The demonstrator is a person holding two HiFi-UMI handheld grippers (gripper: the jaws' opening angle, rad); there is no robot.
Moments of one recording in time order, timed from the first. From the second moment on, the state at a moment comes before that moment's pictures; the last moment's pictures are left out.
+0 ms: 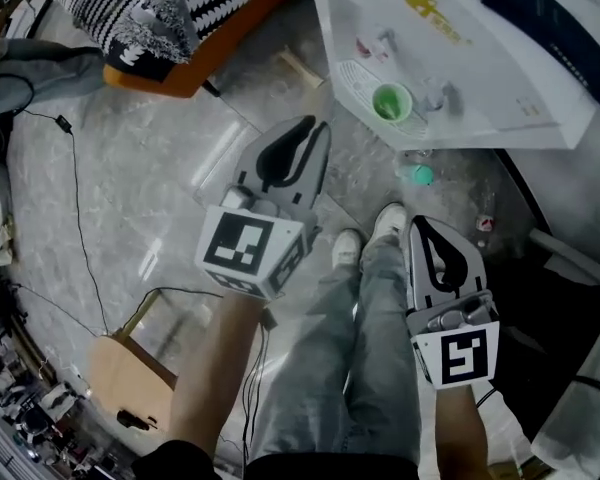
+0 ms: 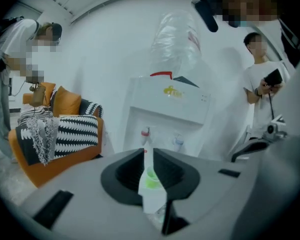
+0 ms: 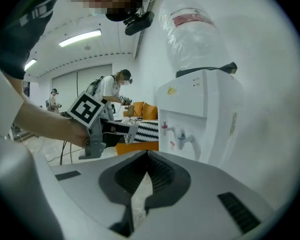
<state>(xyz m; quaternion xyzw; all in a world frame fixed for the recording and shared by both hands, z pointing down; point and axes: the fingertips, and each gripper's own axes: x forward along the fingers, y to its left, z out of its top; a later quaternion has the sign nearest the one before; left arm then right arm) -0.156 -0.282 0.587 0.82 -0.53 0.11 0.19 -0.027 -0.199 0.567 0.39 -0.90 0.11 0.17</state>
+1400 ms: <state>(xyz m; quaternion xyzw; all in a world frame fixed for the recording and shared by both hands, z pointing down) -0.135 -0.192 0.276 0.81 -0.57 0.03 0.14 0.006 -0.206 0.289 0.49 -0.86 0.09 0.07</state>
